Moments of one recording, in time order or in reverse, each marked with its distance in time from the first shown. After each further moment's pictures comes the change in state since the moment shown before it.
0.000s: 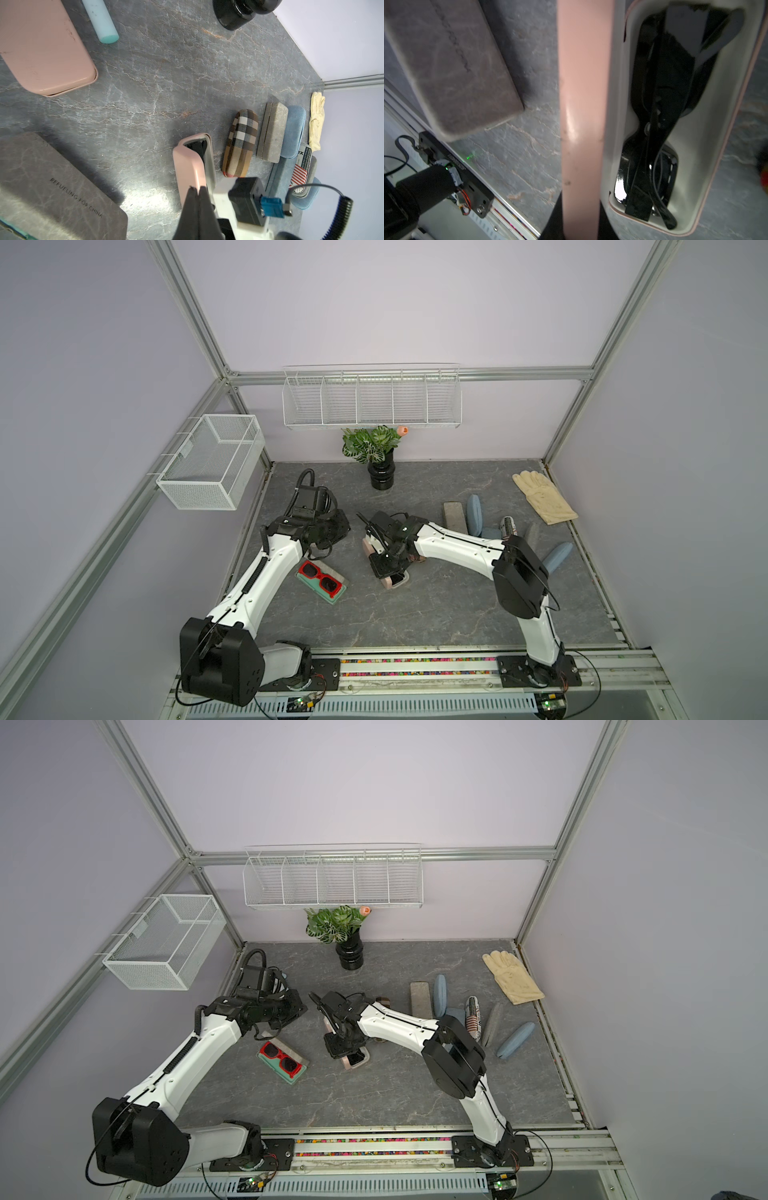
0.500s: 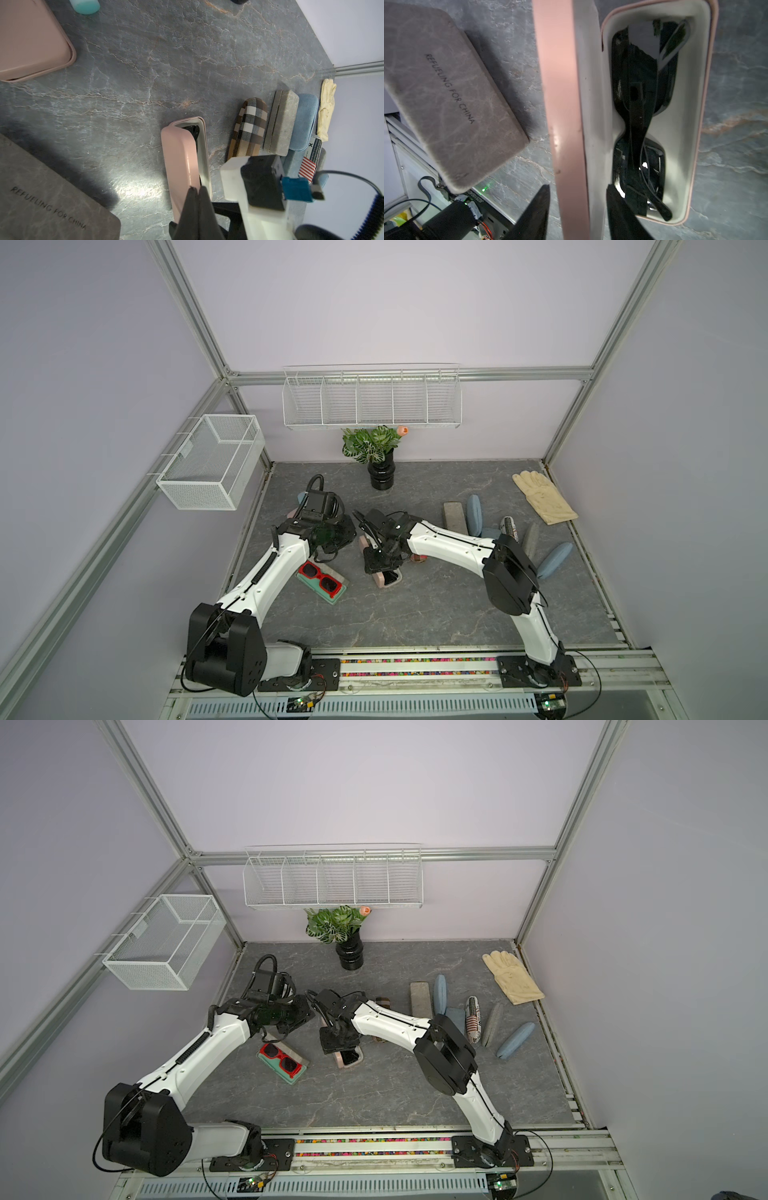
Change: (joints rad) left arm -0.045 0.051 -0.042 0.046 0.013 -0.008; right arm 0.000 0.029 0.043 0.005 0.038 0.145
